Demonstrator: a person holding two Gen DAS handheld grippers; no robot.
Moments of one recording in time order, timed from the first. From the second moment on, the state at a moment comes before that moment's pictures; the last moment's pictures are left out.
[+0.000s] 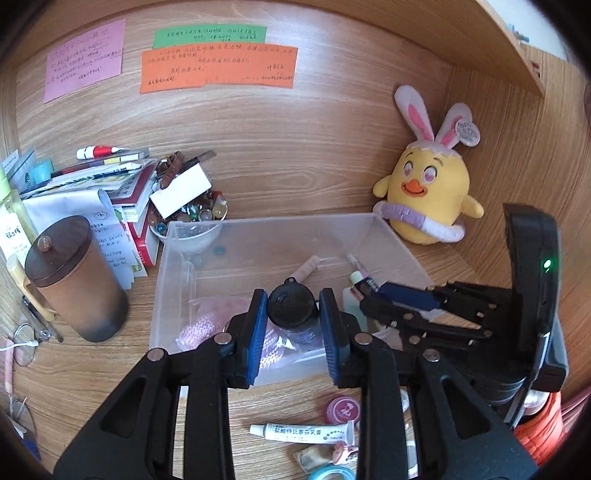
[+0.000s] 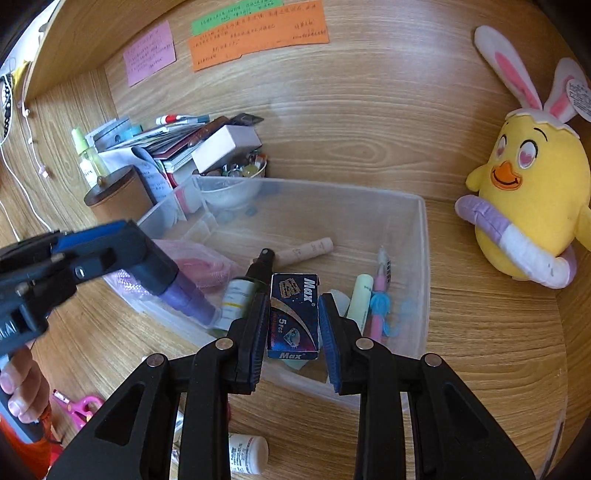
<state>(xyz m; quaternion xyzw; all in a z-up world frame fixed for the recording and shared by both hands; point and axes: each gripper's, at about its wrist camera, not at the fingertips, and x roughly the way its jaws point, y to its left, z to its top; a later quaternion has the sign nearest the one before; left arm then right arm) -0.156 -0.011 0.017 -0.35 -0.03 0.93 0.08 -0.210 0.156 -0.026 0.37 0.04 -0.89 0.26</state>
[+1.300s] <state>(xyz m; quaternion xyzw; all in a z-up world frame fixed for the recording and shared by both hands) -0.016 -0.061 -0.038 -0.44 0.00 0.90 0.01 -0.062 0.174 -0.042 0.36 0.05 -0.89 0.28</state>
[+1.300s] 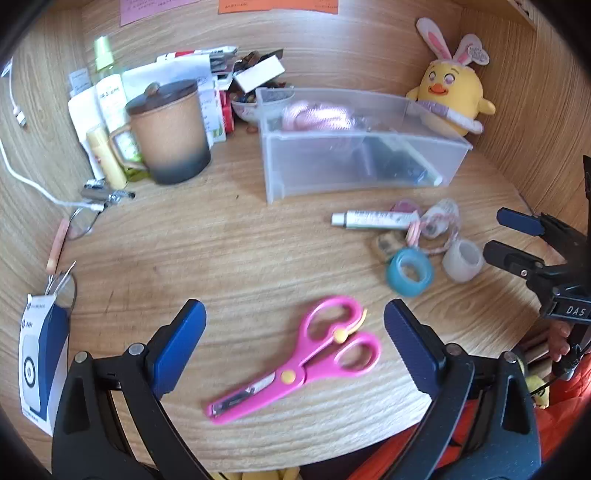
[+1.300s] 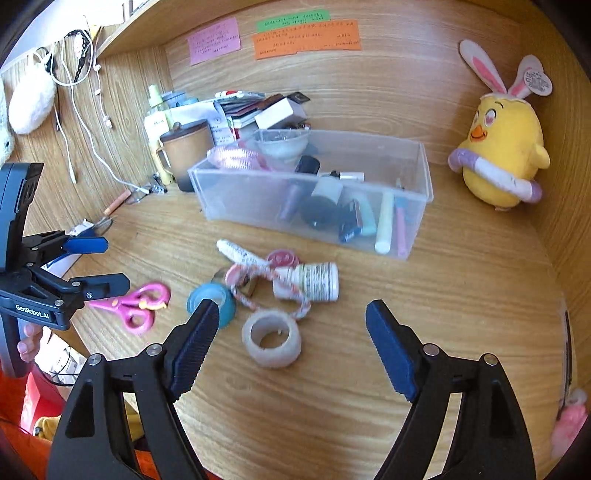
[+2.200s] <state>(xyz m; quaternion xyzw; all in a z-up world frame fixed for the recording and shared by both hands) 0.002 -0.073 -0.069 -0.45 0.00 0.89 0.01 -0.067 0.157 -0.075 0.40 0.03 -0.87 0.27</state>
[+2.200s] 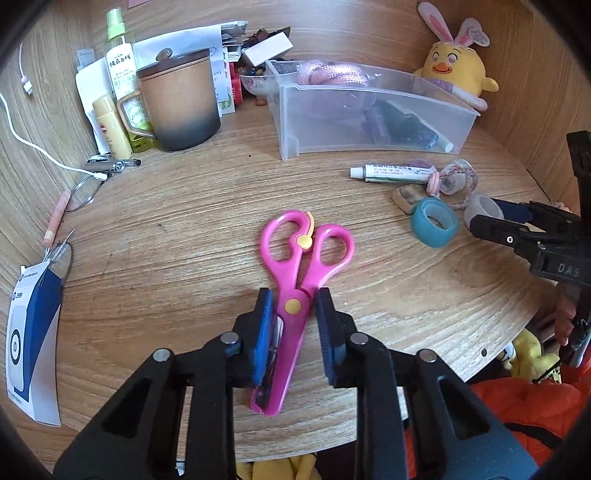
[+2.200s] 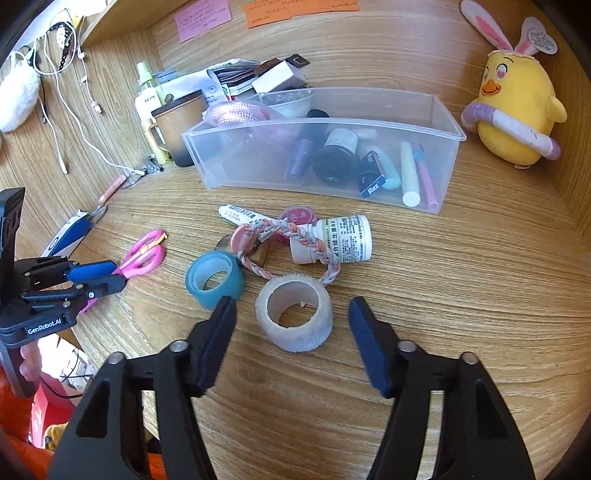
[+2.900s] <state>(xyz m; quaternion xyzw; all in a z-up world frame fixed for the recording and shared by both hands) -0.023 -0.053 -0.023 -0.37 -0.02 0.93 0.02 -0.070 0.166 -0.037 0.35 0.01 -0.90 0.28</state>
